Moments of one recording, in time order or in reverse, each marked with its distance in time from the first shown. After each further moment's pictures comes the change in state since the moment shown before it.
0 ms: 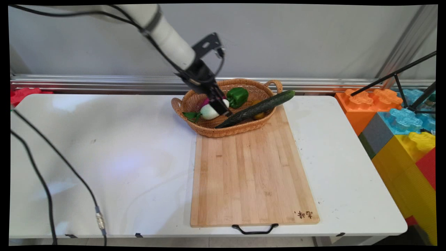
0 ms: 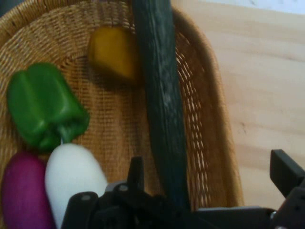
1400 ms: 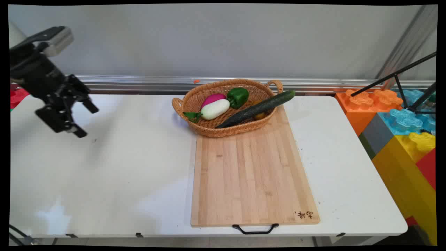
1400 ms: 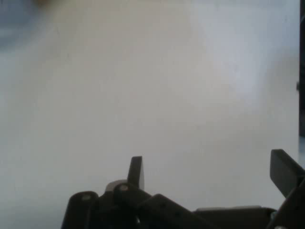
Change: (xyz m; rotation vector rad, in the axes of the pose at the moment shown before) arm -0.198 0.033 -0.248 -0.147 -0.252 0.091
